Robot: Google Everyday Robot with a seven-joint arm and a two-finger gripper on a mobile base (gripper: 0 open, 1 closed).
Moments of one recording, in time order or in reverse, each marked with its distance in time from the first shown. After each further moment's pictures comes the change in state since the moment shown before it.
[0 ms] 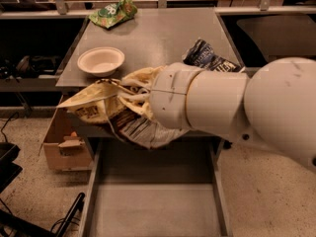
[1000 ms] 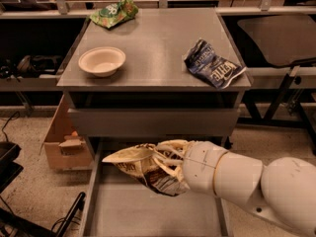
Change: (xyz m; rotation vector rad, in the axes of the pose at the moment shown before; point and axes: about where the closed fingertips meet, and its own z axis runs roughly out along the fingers) arm 0.110 0.117 -0.015 -0.048 0.049 0.298
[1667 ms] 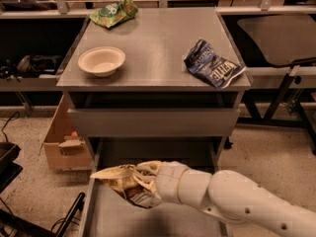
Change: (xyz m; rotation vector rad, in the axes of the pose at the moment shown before) arm 0.080 0.062 0.106 -0.107 -0.040 0.200
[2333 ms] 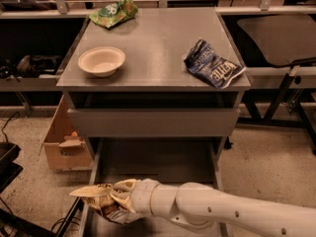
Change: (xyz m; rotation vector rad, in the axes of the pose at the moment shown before) arm 0.042 0.065 0.091 -0.134 -0.043 0.169
